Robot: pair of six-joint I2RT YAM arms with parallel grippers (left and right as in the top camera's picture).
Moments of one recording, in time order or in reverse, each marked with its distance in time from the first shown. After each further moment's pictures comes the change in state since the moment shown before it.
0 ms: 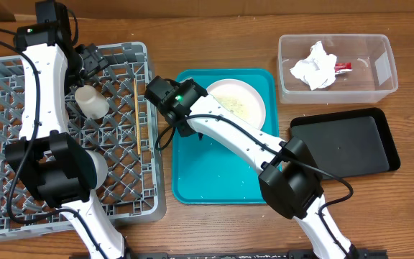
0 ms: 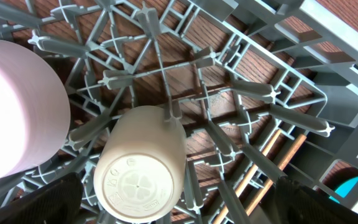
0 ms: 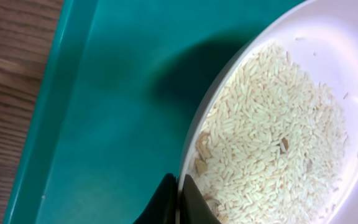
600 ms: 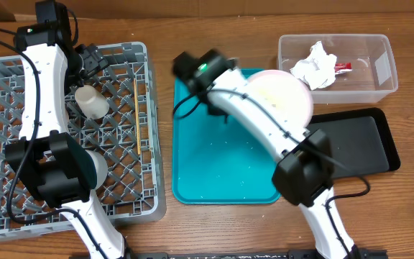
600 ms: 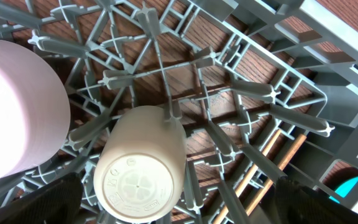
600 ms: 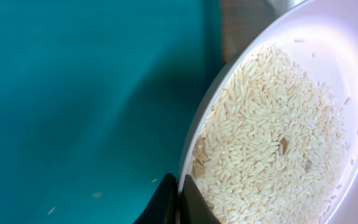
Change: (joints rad) left arm 0.000 0.000 0.000 0.000 0.000 0.000; right arm -0.162 0.003 0.168 -0.363 0.121 0.280
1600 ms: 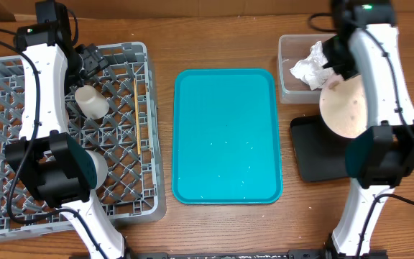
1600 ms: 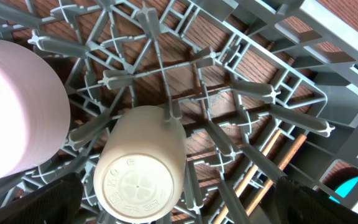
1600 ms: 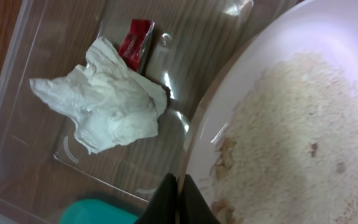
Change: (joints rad) left arm 0.000 0.000 0.000 0.000 0.000 0.000; right arm -0.694 -0.111 0.000 0.153 -0.270 0.373
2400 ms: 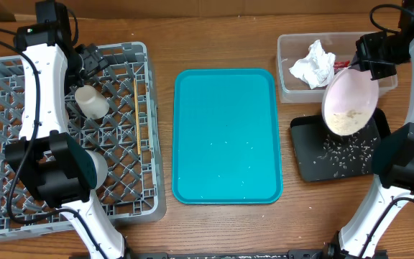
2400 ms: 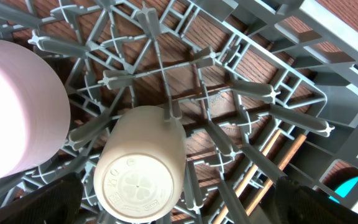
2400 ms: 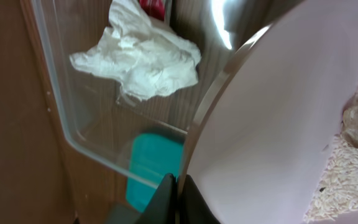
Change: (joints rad) left arm 0.000 0.000 0.000 0.000 0.000 0.000; right arm -0.252 0.000 0.000 0.027 -0.607 -0.103
